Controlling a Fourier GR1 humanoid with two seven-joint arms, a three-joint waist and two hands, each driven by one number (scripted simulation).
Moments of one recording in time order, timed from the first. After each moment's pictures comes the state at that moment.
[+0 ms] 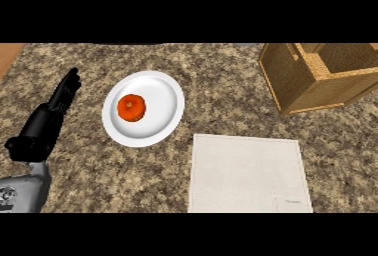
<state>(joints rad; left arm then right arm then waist) -0.20 0.26 0.08 -1.58 -0.15 -0.10 -0.01 -0.57 -0.95 0.00 -0.85 0.43 0.14 -0.25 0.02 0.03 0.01</state>
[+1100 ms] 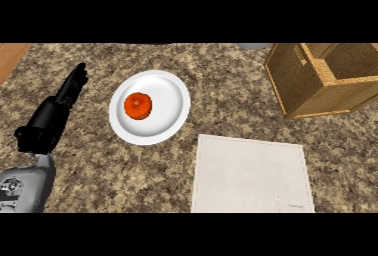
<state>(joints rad) -0.25 0.26 0.07 -1.55 -0.15 -0.12 0.01 -1.19 -1.06 -0.16 -0.50 0.22 0.63 -0.43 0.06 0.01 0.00</state>
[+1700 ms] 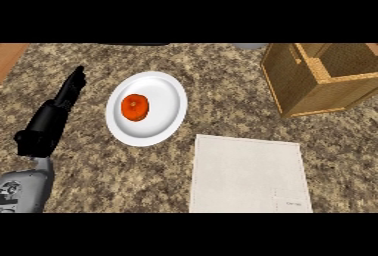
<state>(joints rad) -0.23 0.26 0.08 -1.56 -0.16 -0.12 0.00 -1.37 -0.87 -0.06 -0.44 0.33 0.68 -0.27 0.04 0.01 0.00</state>
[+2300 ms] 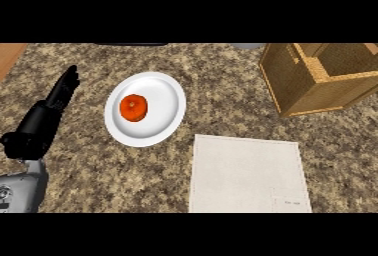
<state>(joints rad) -0.21 0.27 0.10 -1.60 -0.15 -0.13 0.03 -1.34 -0.84 0.10 -0.48 0.54 0.60 -0.28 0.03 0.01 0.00</state>
